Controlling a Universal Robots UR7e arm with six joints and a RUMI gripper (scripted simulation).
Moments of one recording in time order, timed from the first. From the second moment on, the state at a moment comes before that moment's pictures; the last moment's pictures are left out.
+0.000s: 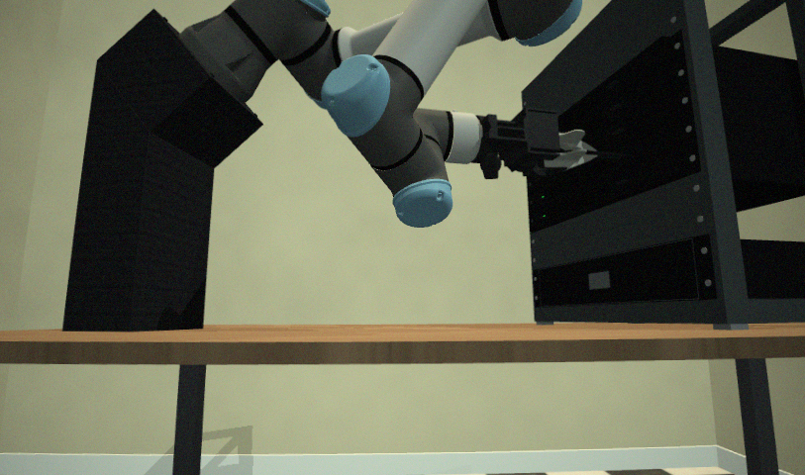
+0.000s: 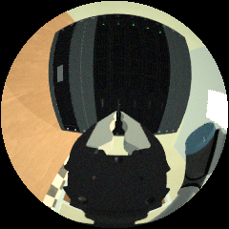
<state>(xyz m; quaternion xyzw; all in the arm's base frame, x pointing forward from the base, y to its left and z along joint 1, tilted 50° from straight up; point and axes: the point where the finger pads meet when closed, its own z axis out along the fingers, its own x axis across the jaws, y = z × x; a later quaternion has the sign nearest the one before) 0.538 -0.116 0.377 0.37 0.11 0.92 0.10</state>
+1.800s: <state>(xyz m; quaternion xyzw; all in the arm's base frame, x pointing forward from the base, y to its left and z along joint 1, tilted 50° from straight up) 0.538 -0.116 0.377 0.37 0.11 0.92 0.10</state>
